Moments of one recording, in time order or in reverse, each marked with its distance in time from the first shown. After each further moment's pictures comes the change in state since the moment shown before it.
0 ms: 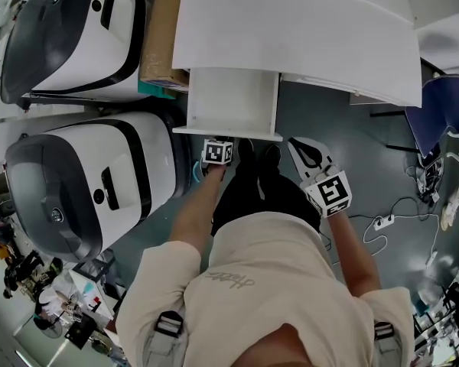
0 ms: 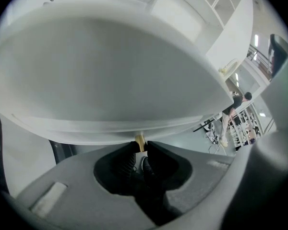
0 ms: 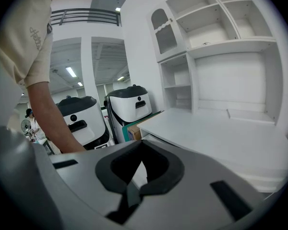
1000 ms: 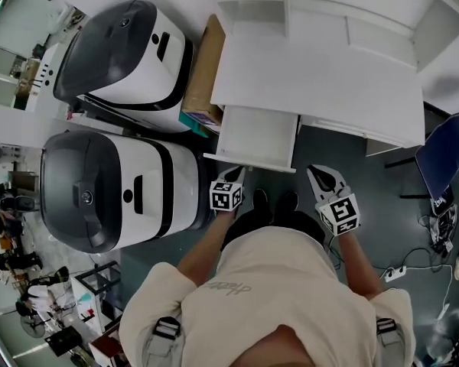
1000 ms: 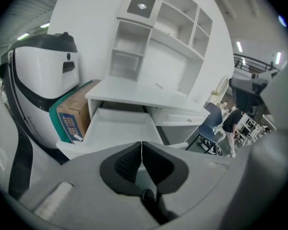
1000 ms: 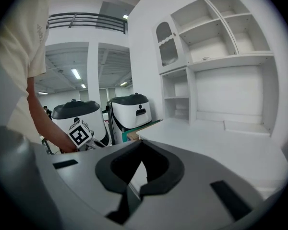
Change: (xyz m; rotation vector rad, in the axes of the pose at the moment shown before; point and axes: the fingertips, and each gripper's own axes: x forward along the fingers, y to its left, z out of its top) left arm -0.178 -0.054 0.061 0.053 -0.435 0.094; right arm -0.047 0.001 0.023 -0.067 -0.094 -0.011
